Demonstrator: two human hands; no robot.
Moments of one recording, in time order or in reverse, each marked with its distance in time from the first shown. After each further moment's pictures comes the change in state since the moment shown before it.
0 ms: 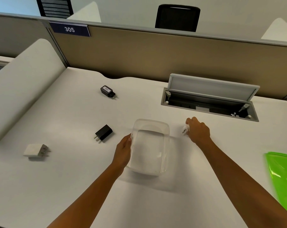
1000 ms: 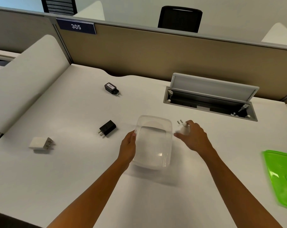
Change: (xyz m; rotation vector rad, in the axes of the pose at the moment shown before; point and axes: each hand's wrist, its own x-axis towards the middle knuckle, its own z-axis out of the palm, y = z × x) left_hand -0.010 0.000 0.002 -0.005 0.026 0.022; right_hand -0.070 -0.043 -0.024 0.493 0.028 0.092
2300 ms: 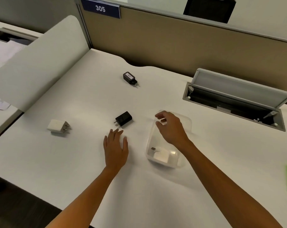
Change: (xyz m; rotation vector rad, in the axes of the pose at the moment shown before) left_hand -0.001 -0.068 -0.082 0.576 0.428 0.304; right_hand -0.008 -0.126 0.070 0.284 -0.133 -0.301
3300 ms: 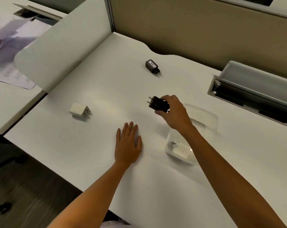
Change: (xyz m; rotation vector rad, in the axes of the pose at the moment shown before) left_hand -0.009 -0.050 -0.006 0.374 -0.134 0.154; right_hand 0.038 -0.035 0.049 -0.100 -0.102 -0.134
